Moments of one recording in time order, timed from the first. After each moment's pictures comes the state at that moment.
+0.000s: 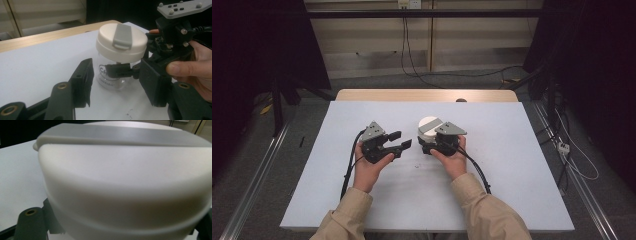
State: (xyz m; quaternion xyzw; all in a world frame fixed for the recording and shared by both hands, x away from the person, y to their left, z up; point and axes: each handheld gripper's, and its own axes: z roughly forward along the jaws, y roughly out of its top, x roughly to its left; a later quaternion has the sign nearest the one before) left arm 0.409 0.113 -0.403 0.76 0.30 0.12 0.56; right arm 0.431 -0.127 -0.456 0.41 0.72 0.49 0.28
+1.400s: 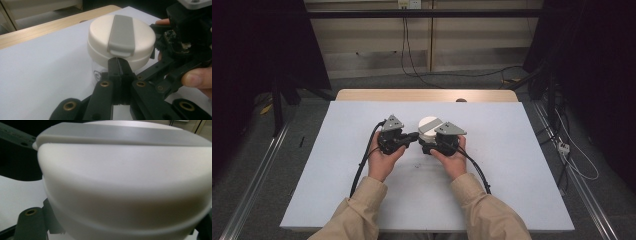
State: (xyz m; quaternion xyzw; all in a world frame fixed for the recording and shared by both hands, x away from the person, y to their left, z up) left arm 0.431 0.076 -0.401 0.80 0.29 0.12 0.51; right arm 0.431 -0.127 -0.456 0.41 0.72 0.49 0.28
